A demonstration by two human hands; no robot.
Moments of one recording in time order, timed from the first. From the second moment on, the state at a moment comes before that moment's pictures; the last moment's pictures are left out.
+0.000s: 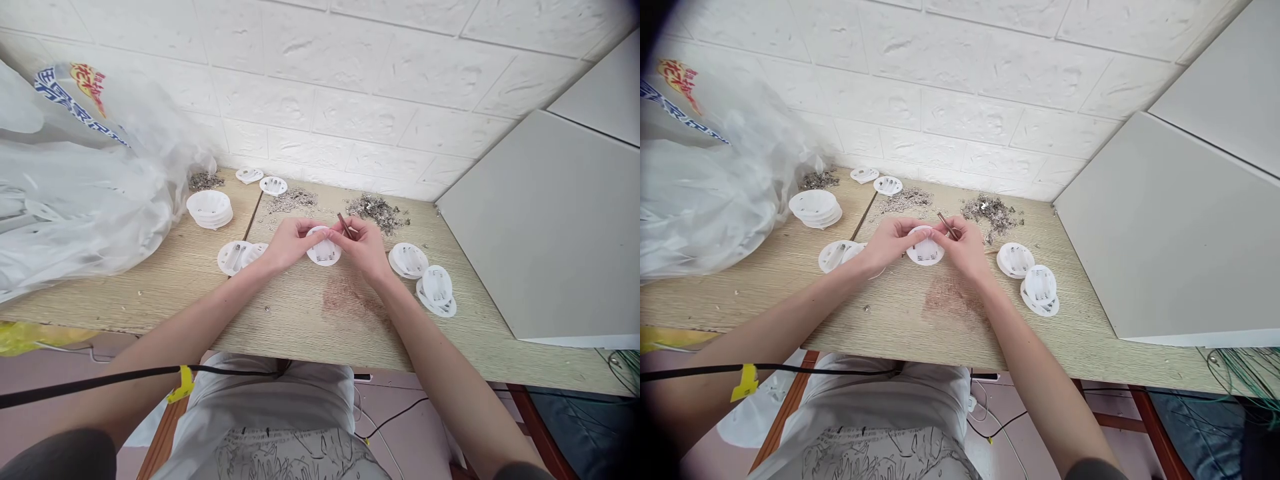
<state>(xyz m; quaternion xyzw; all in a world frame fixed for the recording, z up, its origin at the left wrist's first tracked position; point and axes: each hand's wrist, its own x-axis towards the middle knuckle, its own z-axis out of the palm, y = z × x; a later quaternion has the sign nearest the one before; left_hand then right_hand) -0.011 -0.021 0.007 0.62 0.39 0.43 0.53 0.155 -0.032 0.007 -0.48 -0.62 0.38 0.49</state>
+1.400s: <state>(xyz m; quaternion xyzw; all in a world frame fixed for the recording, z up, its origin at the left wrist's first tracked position) -0.011 -0.020 0.003 0.62 0.41 0.41 0.52 0.156 -0.032 0.008 -0.48 -0.56 0.52 0.44</state>
